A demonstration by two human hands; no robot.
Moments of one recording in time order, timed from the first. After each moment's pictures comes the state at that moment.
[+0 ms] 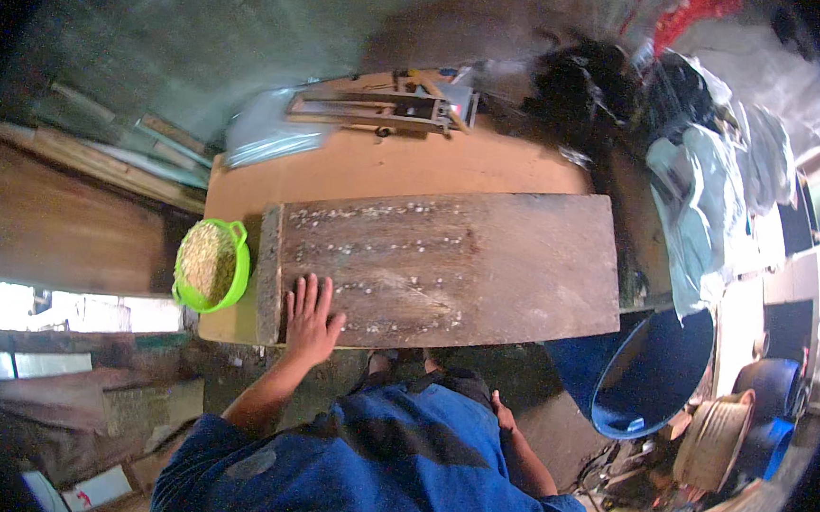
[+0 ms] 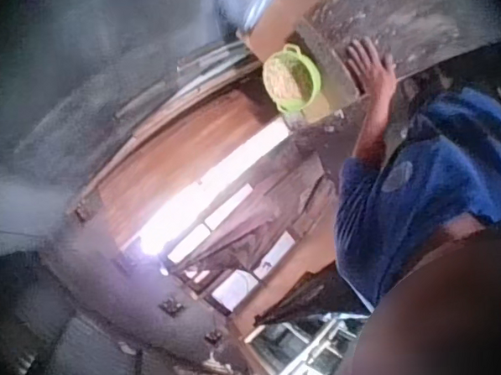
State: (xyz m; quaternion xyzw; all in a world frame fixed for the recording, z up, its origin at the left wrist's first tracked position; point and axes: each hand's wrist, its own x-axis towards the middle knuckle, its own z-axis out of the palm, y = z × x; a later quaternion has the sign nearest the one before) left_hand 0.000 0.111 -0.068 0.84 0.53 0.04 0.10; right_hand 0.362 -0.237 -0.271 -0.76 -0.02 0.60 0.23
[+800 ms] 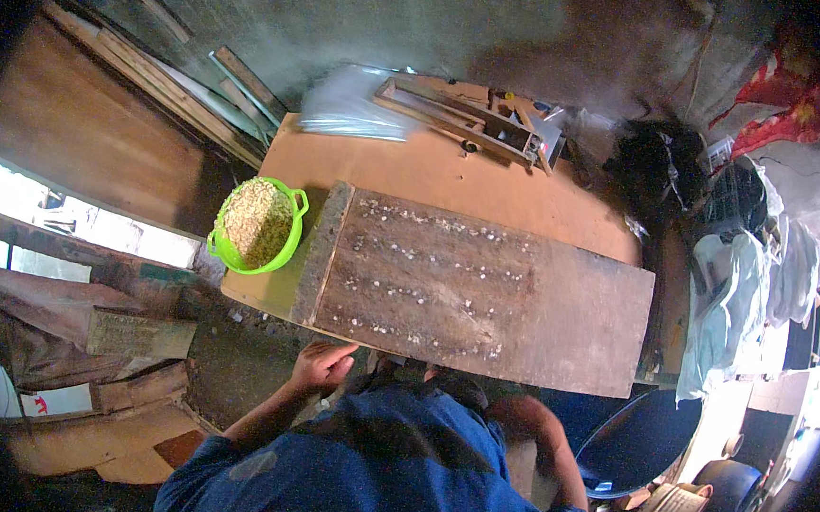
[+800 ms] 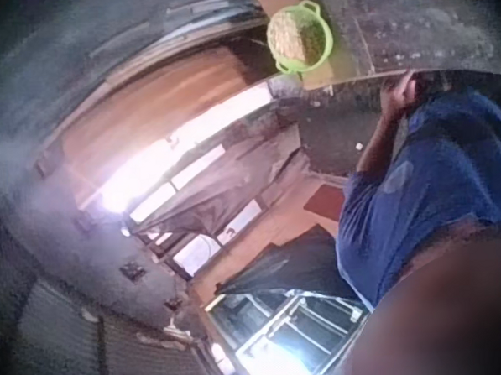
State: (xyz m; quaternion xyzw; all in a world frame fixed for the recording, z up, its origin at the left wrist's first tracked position) left_hand -0.052 0.024 -0.040 0.80 0.48 0.26 0.25; right_hand 0.423 -0.064 -0.132 -0.42 -0.76 0.48 -0.14
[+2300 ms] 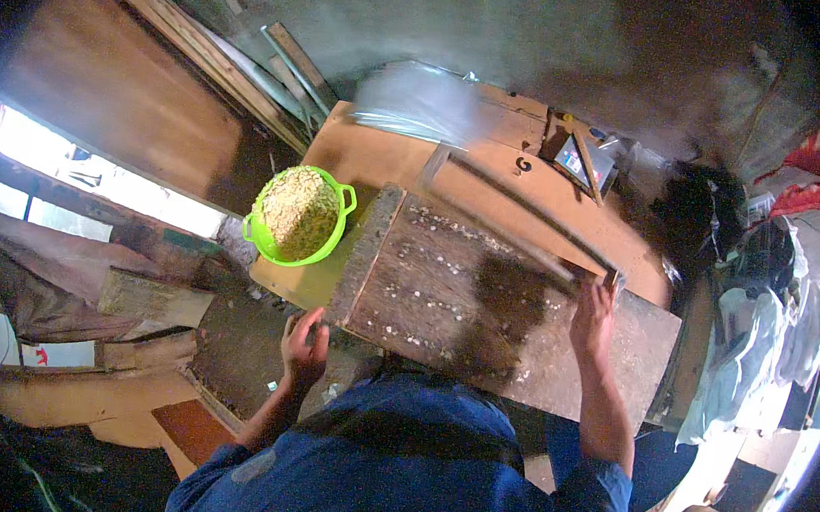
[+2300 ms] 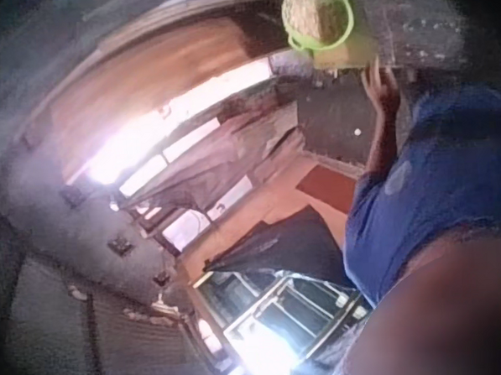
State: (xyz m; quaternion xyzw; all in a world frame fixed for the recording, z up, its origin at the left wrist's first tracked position) left_hand -0.098 0.031 -0.021 0.63 0.68 0.36 0.12; right_hand 0.409 0.162 -0.037 -0.61 -0.76 -0.06 0.22
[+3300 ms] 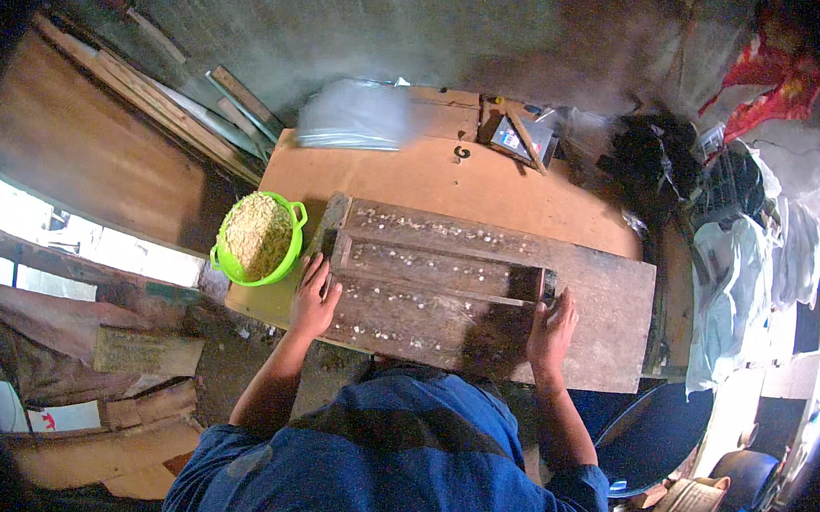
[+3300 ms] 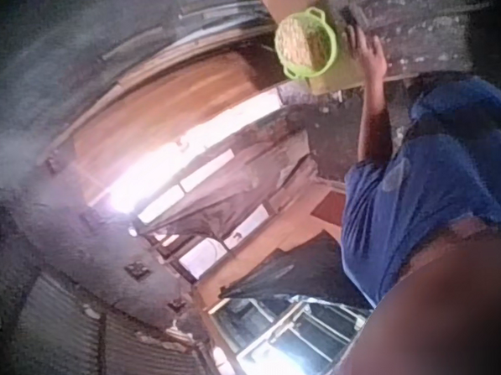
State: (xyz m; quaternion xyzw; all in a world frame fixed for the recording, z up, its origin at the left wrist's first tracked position) left_hand -0.069 0.145 -0.074 0.73 0.62 0.24 0.17; right_hand 0.382 0.066 -0.067 -0.80 -0.47 0.16 0.35
